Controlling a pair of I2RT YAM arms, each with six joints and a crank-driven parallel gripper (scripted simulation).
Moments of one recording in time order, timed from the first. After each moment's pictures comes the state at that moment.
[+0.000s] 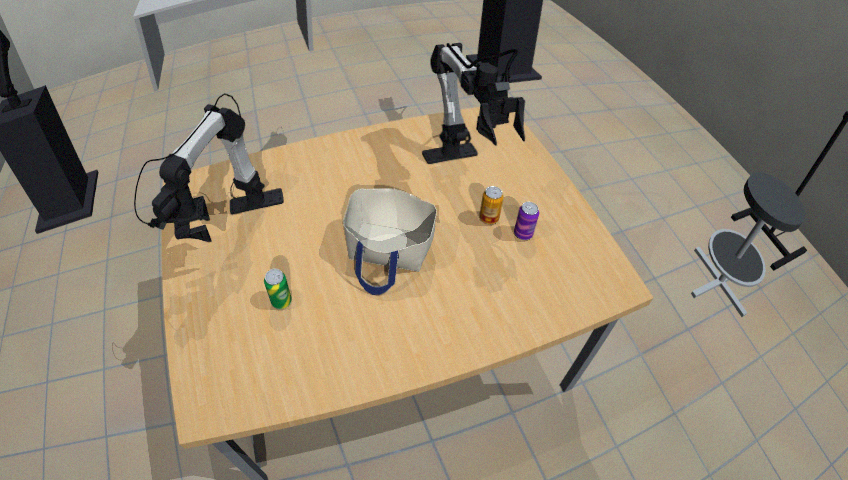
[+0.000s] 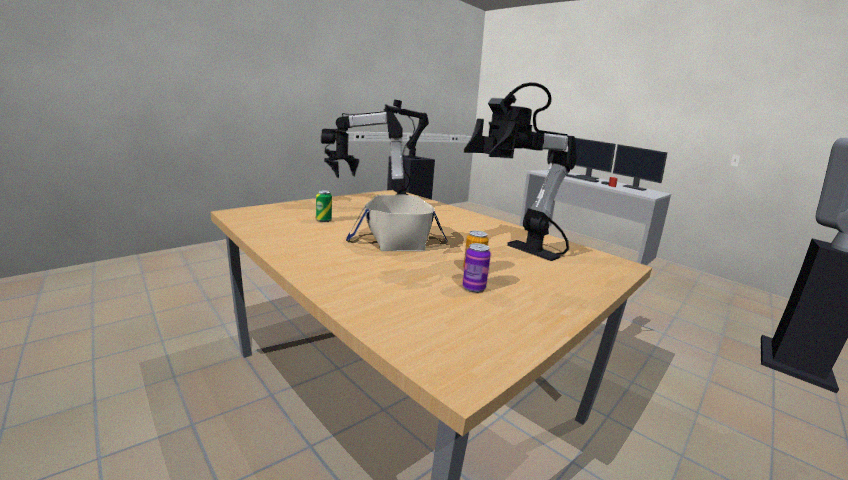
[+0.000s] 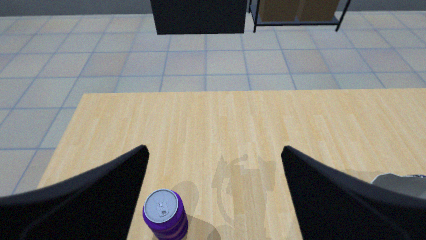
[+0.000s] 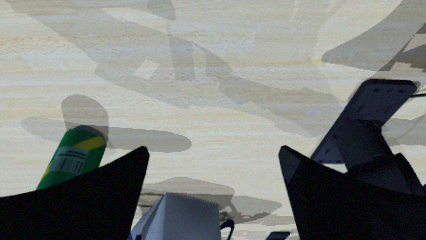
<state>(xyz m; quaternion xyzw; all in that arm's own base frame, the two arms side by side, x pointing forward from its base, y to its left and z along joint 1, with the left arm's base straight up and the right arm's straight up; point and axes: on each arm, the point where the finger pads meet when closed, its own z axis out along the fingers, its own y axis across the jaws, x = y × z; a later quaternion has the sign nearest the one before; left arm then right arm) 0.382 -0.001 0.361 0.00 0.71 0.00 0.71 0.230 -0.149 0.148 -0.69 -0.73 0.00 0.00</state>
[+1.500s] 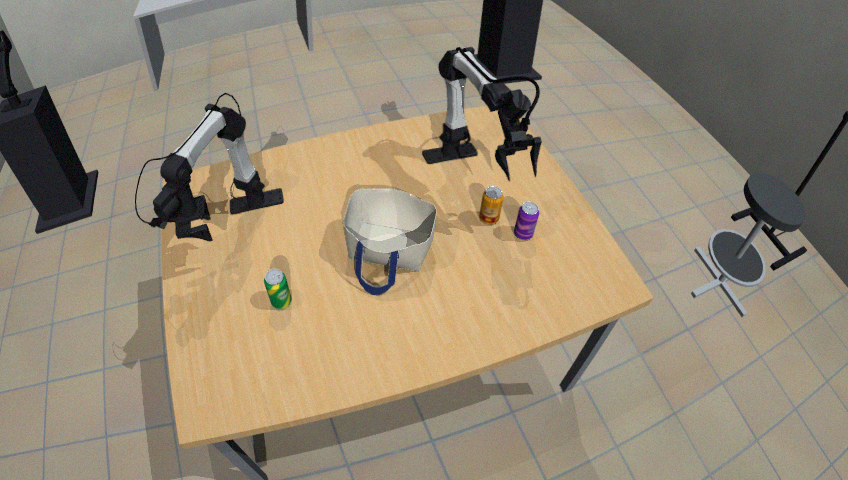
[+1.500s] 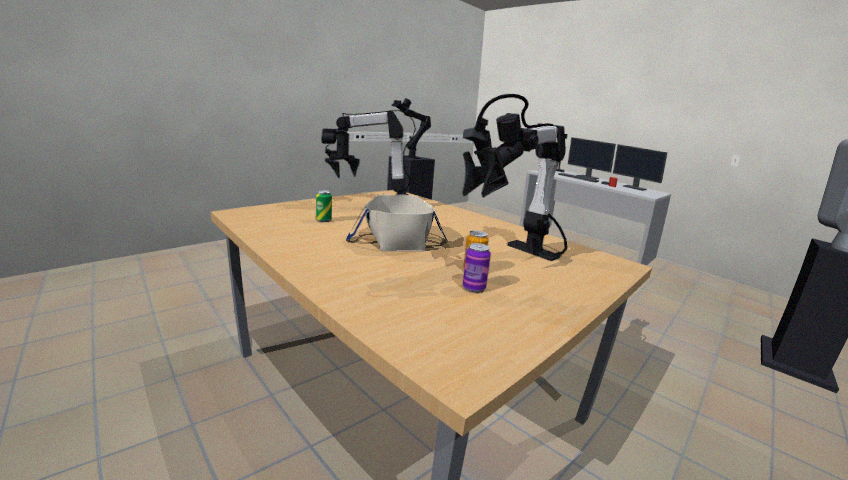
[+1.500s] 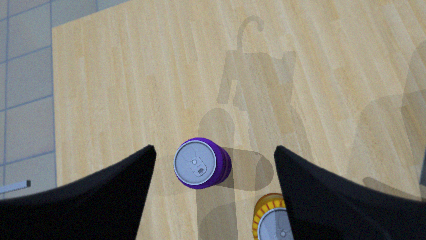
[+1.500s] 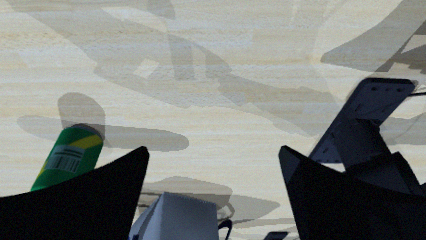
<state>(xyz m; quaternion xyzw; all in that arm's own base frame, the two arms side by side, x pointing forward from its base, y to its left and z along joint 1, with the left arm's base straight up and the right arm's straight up) 0.427 0.036 0.255 0.13 0.84 0.03 0.52 0.228 -0.146 0.149 -0.69 -0.73 0.00 0.00</state>
